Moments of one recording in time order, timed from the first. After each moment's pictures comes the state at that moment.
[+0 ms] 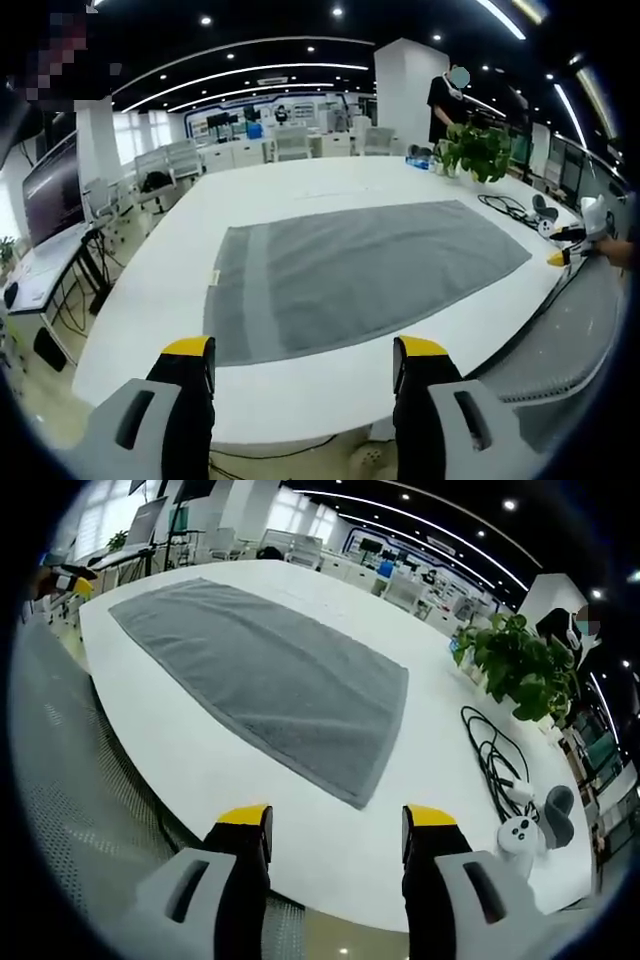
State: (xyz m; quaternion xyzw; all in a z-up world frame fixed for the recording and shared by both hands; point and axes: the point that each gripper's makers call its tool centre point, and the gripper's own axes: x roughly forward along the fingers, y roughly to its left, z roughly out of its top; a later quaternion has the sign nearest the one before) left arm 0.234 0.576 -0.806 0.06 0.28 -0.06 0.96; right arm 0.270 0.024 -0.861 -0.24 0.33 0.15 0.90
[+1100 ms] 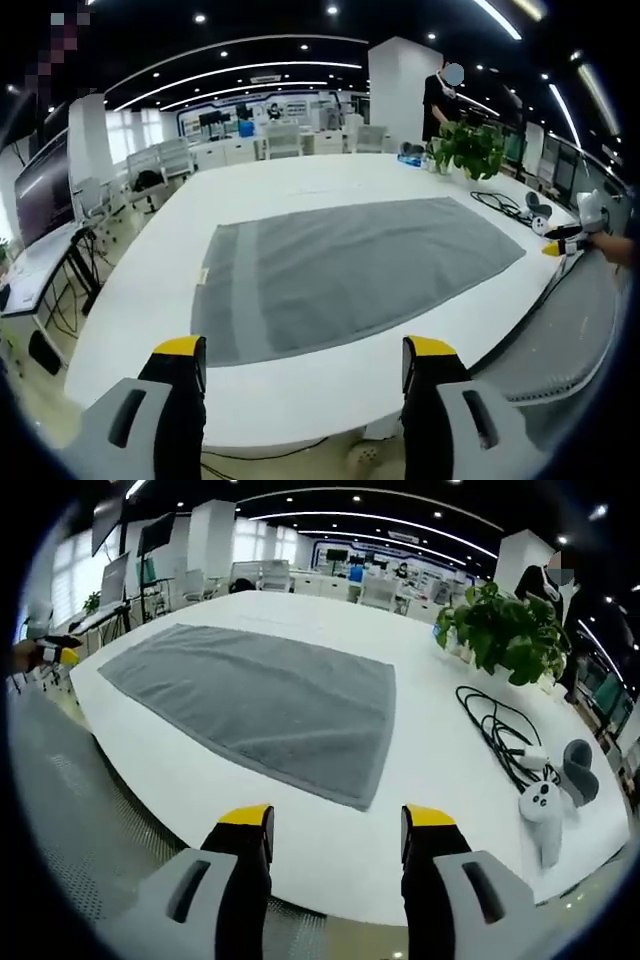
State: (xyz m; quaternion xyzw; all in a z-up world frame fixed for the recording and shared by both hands) left arm 0.241 0.562 -0.813 0.06 0.29 -0.09 0.95; right arm 0.270 0.023 -0.855 -0.15 0.32 0.14 0.92
